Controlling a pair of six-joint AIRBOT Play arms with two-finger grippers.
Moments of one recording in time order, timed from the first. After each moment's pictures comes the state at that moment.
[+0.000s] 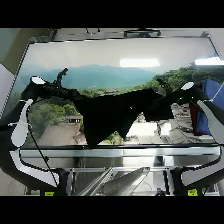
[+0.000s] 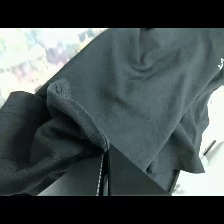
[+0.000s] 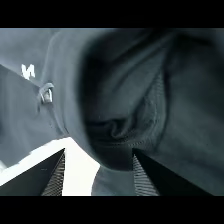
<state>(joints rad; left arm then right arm) 0.10 -1.73 1.38 0.73 -1.31 -0.93 -0.08 -1.71 1.17 -0.75 1.25 0.78</state>
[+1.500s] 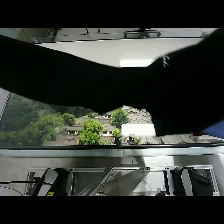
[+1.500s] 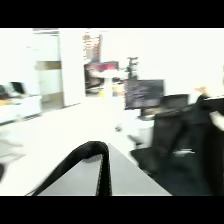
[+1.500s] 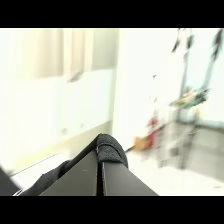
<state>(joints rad) 0.95 -0.95 1.75 -0.48 -1.63 -0.87 -0.48 -0.54 1.44 -0.25 1.04 0.86</state>
